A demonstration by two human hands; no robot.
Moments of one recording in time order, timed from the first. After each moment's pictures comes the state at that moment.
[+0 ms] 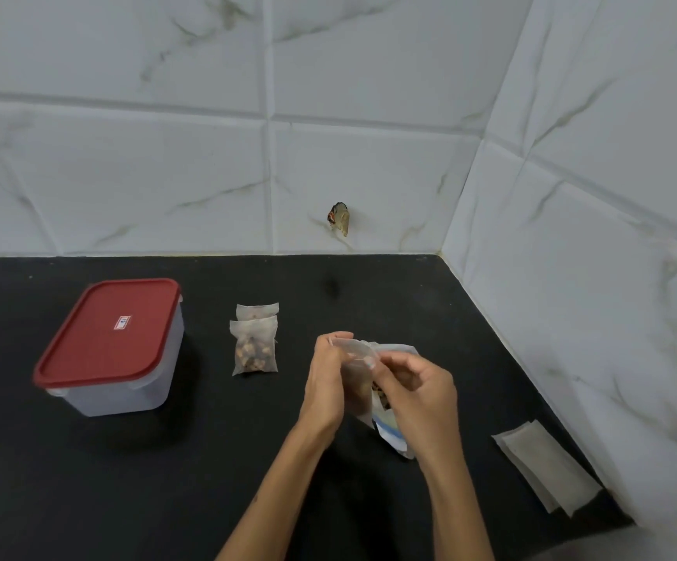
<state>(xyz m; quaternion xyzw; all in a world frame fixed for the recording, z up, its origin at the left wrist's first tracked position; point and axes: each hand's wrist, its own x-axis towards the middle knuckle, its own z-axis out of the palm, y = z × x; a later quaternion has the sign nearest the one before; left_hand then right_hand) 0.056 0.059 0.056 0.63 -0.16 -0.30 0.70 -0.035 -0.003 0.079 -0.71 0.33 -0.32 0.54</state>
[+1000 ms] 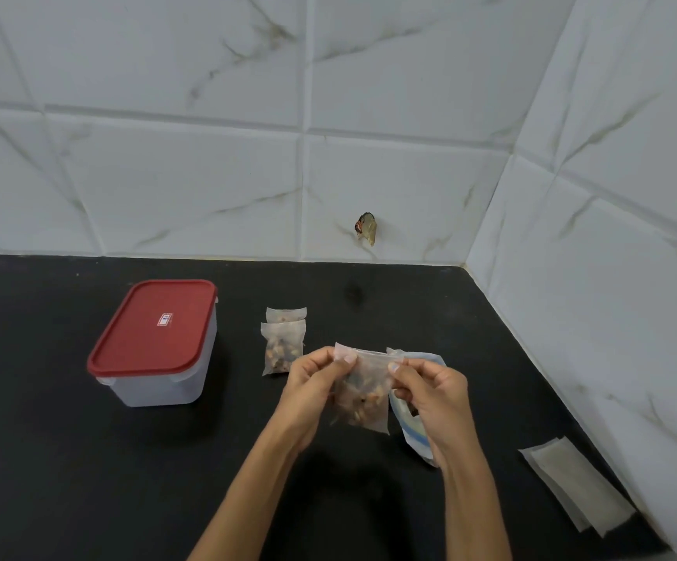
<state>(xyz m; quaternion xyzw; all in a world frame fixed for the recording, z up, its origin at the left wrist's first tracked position) 0.092 0.106 0.055 0.54 -0.21 -0.34 0.74 -0.018 -0.005 0.071 -0.61 0.32 -0.29 0.67</state>
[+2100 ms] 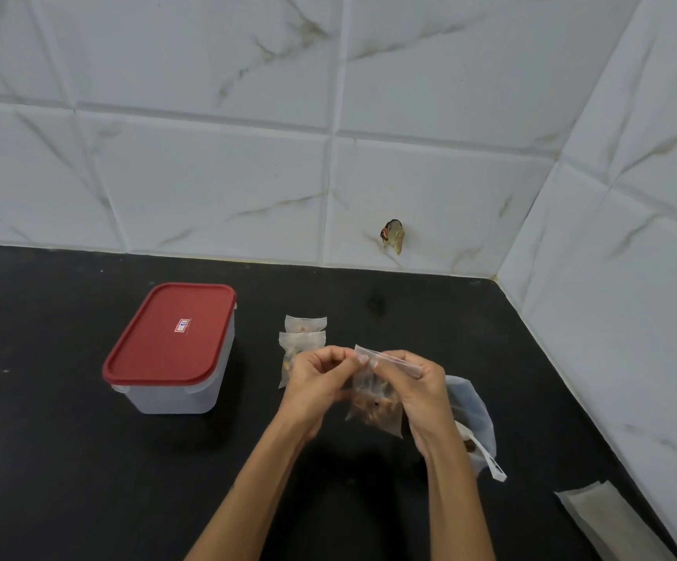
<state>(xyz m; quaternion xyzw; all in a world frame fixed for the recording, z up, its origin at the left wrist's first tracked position) 0.132 0.094 0.046 0.57 -0.19 -0.30 0.74 0.041 -0.013 0.062 -0.65 0.23 -0.23 0.68</state>
